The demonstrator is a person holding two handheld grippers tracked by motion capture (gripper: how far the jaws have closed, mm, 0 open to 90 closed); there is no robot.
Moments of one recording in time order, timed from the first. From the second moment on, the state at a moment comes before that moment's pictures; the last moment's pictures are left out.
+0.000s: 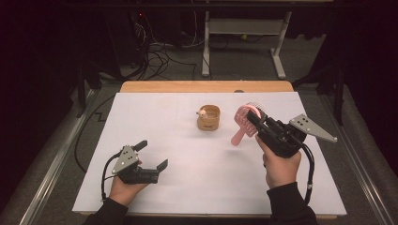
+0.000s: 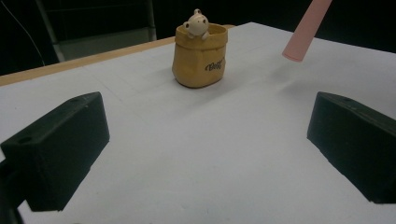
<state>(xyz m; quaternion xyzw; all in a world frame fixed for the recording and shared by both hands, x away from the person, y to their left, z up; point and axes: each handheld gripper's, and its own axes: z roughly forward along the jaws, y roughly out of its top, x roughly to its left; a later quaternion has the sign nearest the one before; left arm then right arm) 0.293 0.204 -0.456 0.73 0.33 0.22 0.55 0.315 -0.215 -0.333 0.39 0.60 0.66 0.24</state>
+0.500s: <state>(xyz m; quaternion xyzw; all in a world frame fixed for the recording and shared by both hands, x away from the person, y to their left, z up) 0.292 0.202 -0.456 0.73 0.33 0.22 0.55 0.332 -0.201 -0.321 0.39 0.60 0.66 0.24</state>
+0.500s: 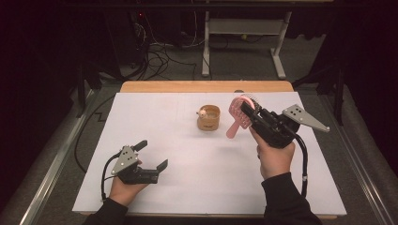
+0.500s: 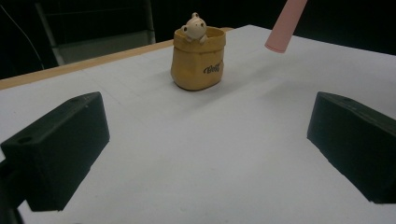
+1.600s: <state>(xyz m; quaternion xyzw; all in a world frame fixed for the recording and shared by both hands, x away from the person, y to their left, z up) 0.292 0.200 -0.458 0.74 0.32 0.21 0.56 0.361 -0.192 -0.296 0.38 0.58 0.67 0.25</state>
